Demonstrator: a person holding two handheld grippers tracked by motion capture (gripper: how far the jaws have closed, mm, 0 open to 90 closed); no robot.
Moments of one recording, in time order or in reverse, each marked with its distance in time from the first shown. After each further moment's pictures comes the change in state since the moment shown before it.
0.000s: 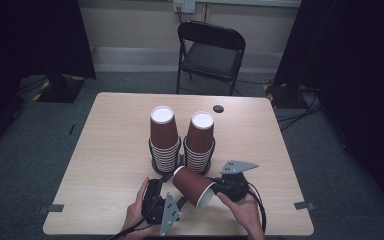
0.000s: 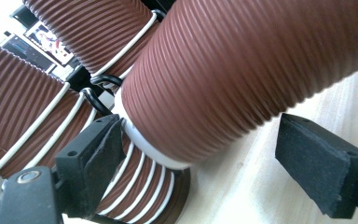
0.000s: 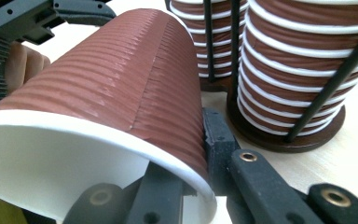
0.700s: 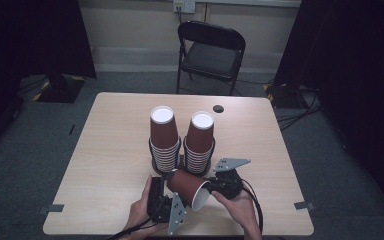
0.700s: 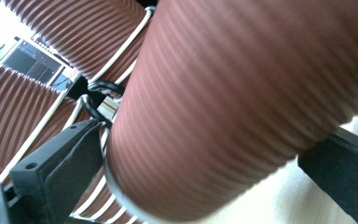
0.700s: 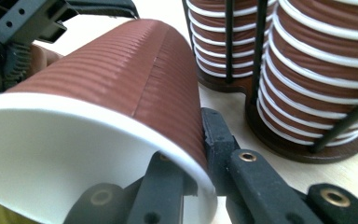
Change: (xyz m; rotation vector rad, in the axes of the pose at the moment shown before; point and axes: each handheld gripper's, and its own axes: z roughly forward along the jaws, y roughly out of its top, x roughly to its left) left arm -0.007 0.007 0.010 0.016 0.014 0.059; right arm 0.003 0.011 0.012 0.043 0.054 -0.006
